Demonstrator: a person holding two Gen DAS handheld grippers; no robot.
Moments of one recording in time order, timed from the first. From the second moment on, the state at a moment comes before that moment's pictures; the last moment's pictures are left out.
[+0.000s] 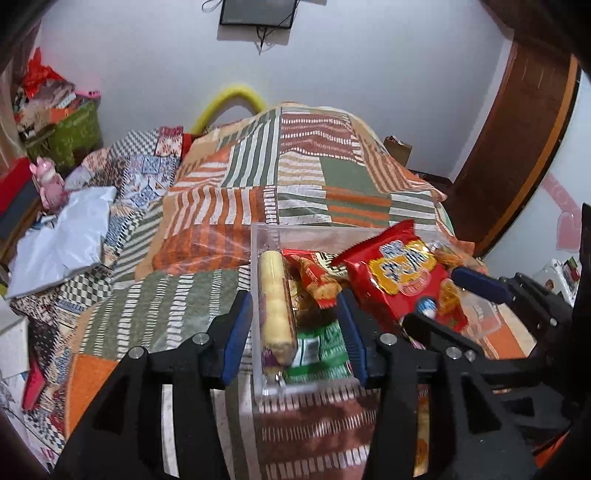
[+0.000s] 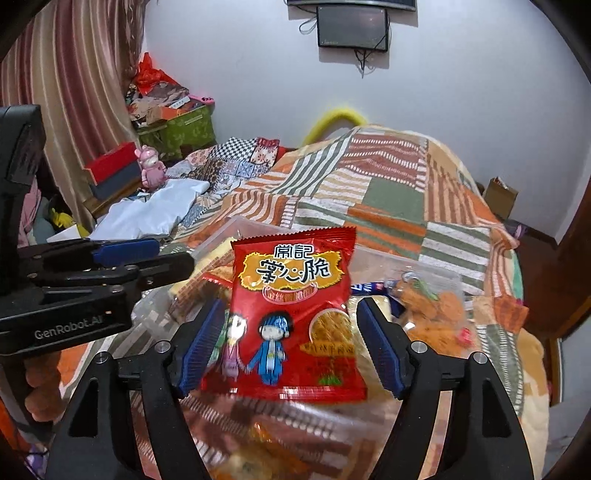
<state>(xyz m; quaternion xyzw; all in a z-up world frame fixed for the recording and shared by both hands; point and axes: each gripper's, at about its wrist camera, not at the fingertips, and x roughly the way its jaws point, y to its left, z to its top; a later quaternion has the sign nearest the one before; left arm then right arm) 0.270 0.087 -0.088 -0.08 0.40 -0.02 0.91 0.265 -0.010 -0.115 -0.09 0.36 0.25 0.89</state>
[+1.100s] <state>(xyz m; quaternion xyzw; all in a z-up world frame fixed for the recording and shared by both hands) 0.139 0.085 -0.156 -0.01 0.47 -0.01 0.88 0.193 -0.027 -0.192 -0.06 0.47 0.24 0.85</state>
